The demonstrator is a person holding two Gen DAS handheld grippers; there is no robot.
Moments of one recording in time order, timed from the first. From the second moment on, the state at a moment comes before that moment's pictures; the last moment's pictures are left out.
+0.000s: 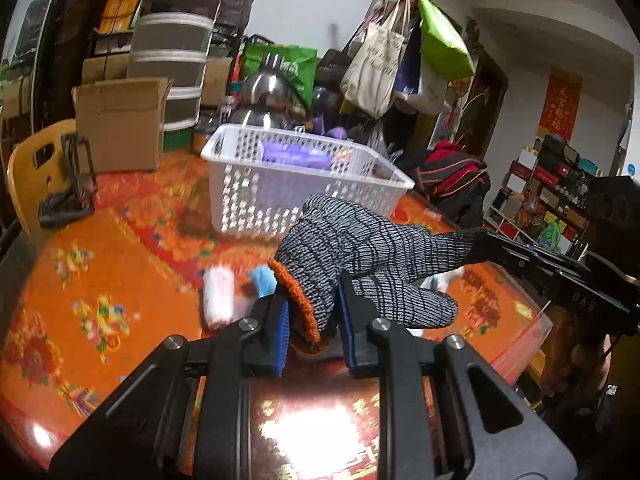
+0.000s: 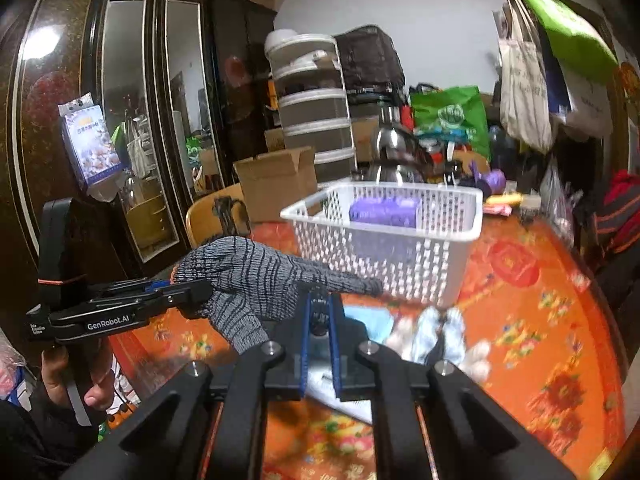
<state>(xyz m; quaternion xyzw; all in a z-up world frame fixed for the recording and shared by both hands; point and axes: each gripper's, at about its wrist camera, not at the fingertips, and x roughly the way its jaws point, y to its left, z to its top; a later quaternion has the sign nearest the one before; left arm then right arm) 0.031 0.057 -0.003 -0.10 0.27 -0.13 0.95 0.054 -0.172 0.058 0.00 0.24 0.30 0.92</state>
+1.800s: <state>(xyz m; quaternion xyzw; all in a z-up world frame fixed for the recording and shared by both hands) 0.353 0.050 0.023 -0.05 0.37 -0.04 0.93 0.325 -0.144 0.047 -0.07 0.34 0.18 0.92</state>
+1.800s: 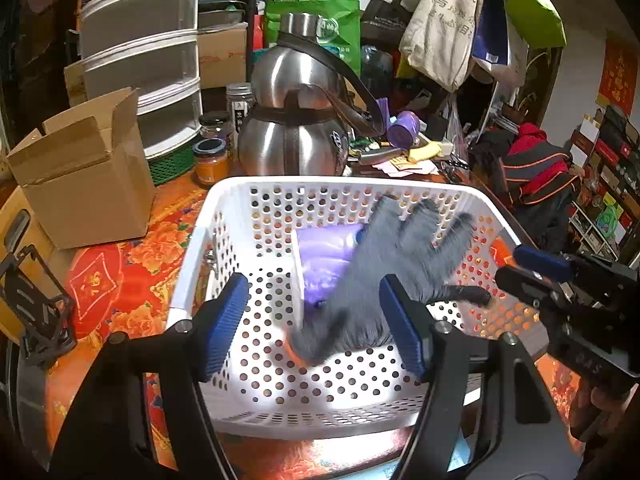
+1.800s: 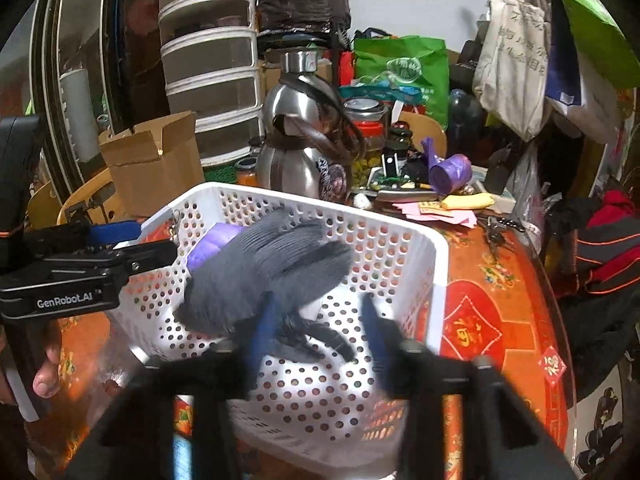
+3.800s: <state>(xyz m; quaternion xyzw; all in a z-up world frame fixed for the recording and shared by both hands) 0.124 -0.114 -0.052 -0.04 0.34 -0.14 0.93 0.128 -0.256 -0.036 0.05 0.35 0.18 0.92</state>
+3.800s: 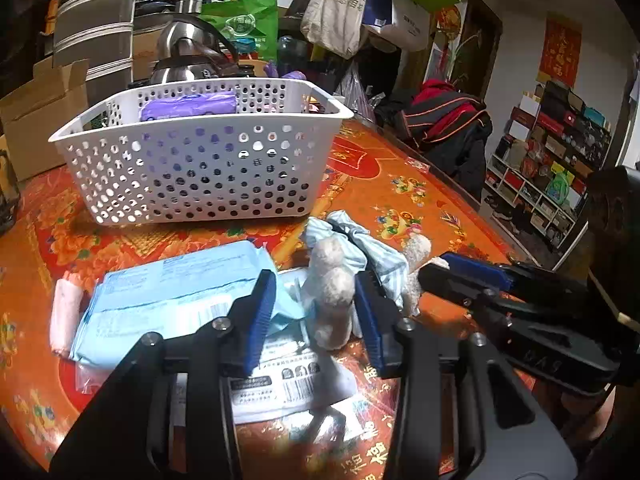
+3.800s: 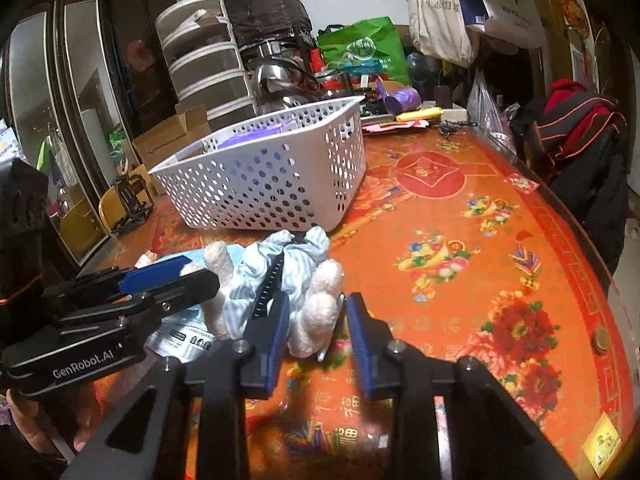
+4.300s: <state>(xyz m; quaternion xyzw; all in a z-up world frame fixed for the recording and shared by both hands) 0.131 -0.098 -0.045 -0.07 0.33 -0.18 0.92 0.107 -0.248 -0.006 0.03 0.31 0.19 0.93</state>
